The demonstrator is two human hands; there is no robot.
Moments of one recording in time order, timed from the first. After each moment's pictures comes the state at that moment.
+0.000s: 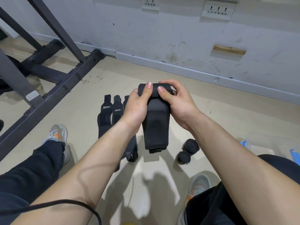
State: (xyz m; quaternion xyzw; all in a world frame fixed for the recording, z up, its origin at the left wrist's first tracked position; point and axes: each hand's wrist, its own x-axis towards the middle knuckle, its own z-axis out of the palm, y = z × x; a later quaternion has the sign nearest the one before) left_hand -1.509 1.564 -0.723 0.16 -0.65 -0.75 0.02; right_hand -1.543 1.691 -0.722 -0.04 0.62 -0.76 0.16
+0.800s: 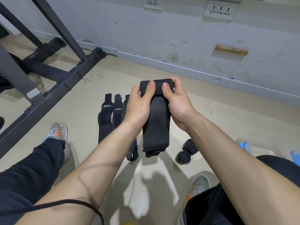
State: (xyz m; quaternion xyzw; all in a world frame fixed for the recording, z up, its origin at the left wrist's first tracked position) left_hand -1.505 1.570 -0.721 0.18 -0.68 -0.71 0.09; right_hand -1.542 1.680 -0.724 -0.04 0.63 -0.76 0.14
